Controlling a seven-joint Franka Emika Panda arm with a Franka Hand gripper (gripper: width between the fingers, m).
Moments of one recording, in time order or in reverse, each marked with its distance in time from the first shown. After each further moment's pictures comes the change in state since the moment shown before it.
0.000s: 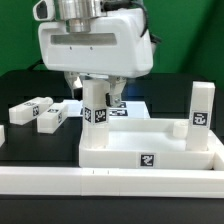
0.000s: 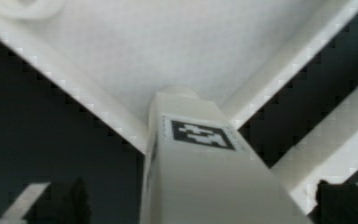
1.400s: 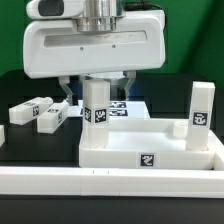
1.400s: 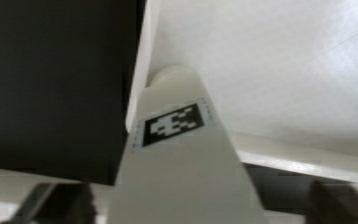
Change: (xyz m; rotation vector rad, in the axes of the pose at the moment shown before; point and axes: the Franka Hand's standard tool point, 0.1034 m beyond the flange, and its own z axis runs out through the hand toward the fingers) arm -0.001 -0.004 0.000 -0.041 0.000 -0.962
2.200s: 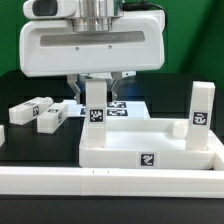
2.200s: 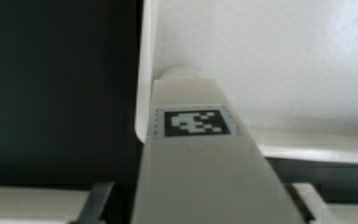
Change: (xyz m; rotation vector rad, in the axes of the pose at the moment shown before) arm -0.001 0.004 0.000 -0.003 0.002 0.184
